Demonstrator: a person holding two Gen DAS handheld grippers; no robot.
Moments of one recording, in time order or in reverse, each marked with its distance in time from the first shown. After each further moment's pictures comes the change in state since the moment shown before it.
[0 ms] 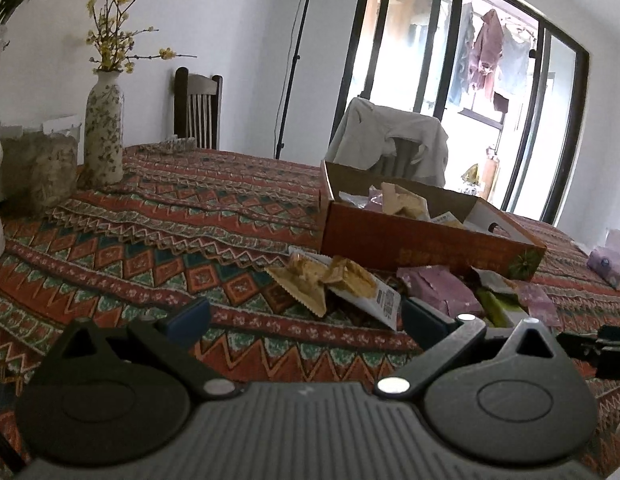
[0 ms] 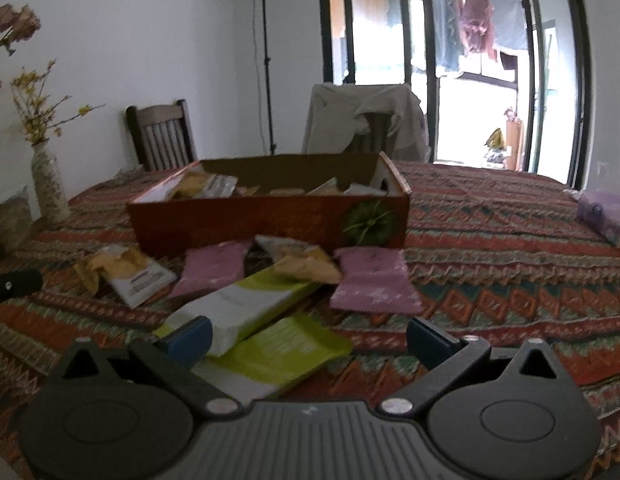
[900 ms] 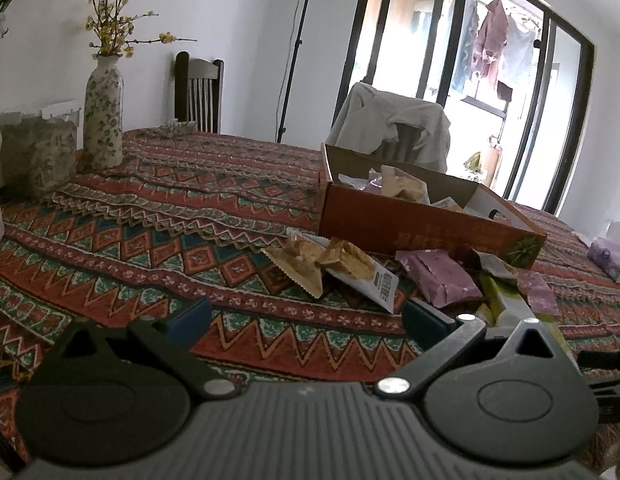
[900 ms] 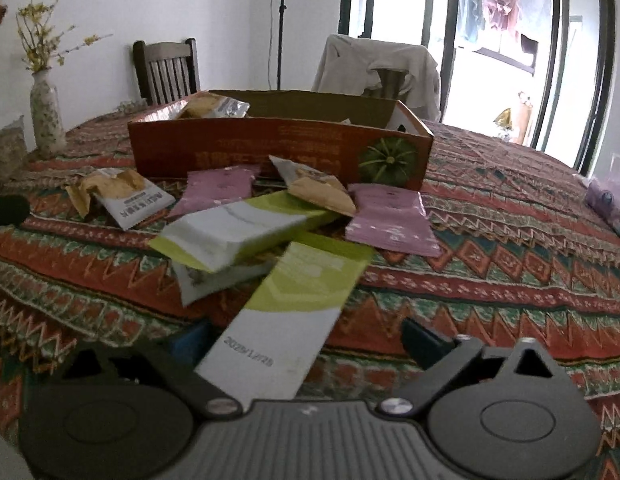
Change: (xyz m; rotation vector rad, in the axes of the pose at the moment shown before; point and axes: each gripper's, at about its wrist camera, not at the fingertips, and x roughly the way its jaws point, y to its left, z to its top) left arm 0.002 -0.005 -0.004 -0.005 0.050 0.008; right arm 0.016 0.008 -0.021 -0.082 0.147 -0.020
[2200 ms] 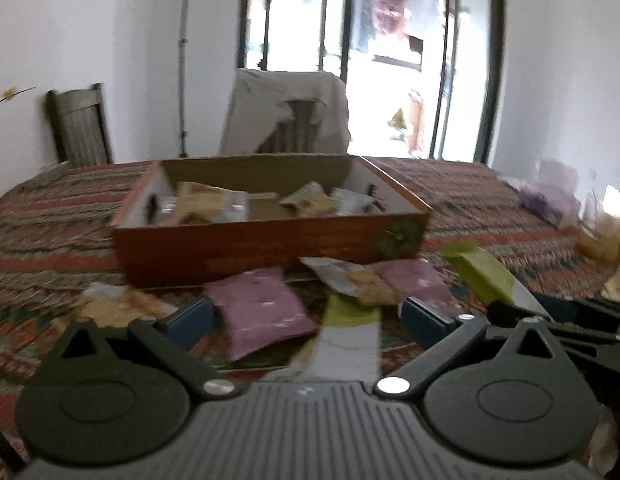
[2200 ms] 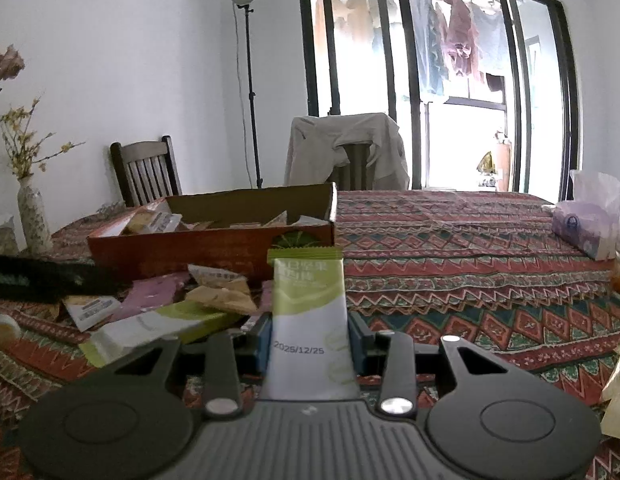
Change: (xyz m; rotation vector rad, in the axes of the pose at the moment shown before) left arm 0.051 -0.163 0.018 0.261 0.055 -0.173; right arm -0.022 -0.092 0.010 0.117 -0.269 0.011
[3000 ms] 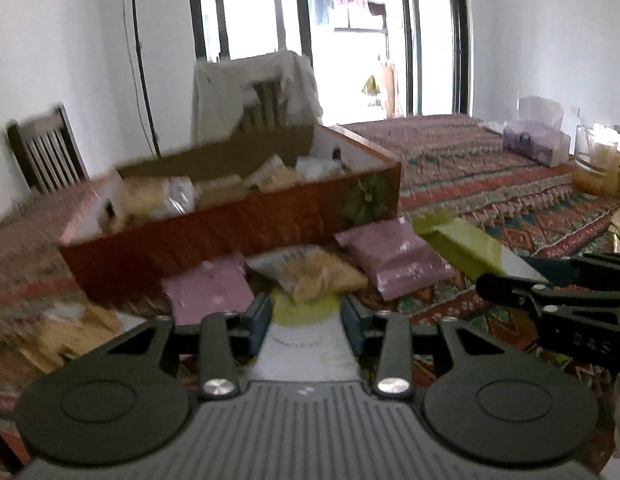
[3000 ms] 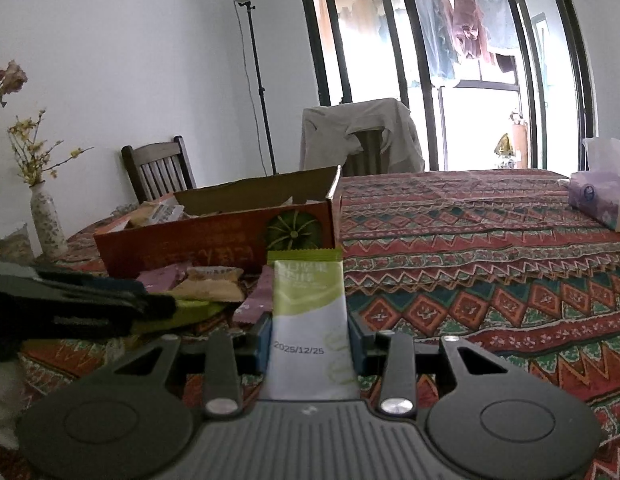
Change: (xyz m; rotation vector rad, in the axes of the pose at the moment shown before) left arm 0.021 -0.029 -0.011 0.165 0.030 0.004; right arm 0.014 -0.020 -0.014 0.049 0.022 0.079
